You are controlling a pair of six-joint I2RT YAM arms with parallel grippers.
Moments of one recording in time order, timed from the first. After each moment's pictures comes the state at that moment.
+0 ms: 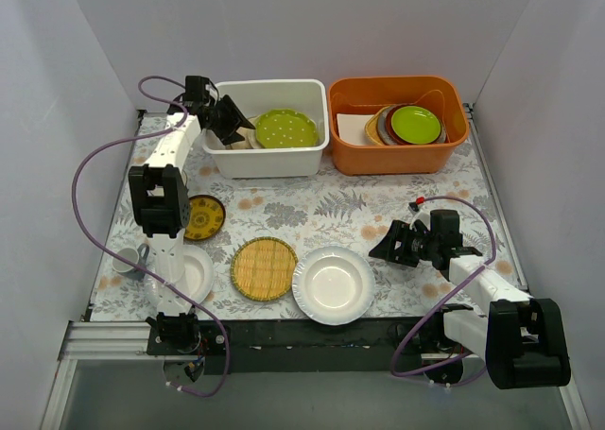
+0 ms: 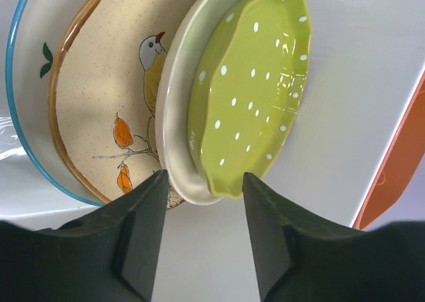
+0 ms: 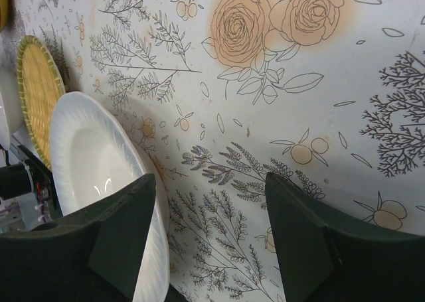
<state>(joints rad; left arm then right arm) -0.06 2.22 2.03 -0.66 0.42 -0.73 0.10 1.07 0.32 -0.12 -0.63 0.39</state>
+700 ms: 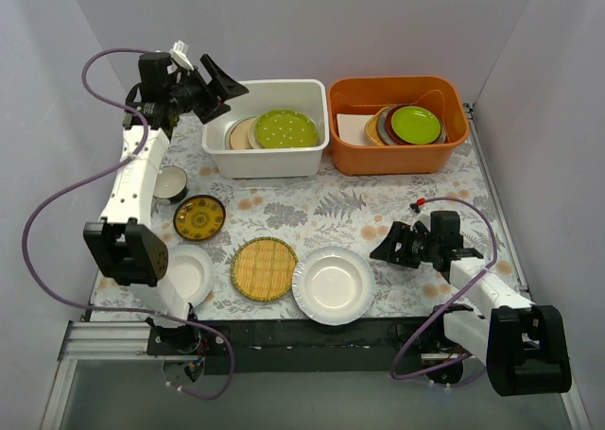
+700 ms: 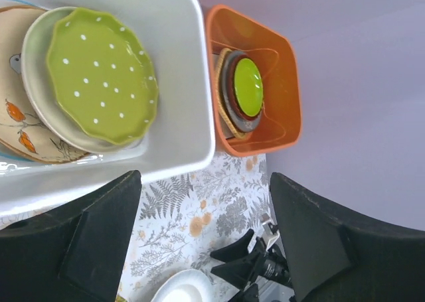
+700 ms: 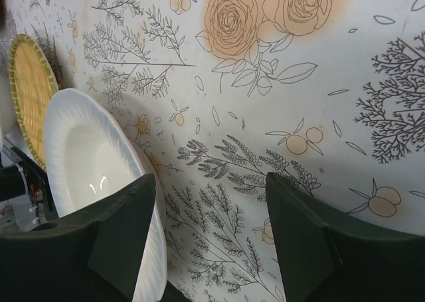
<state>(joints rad) -0.05 1.76 1.89 -0.56 0.53 -0.73 0.10 1.04 0.32 -0.15 -0.61 0.39</state>
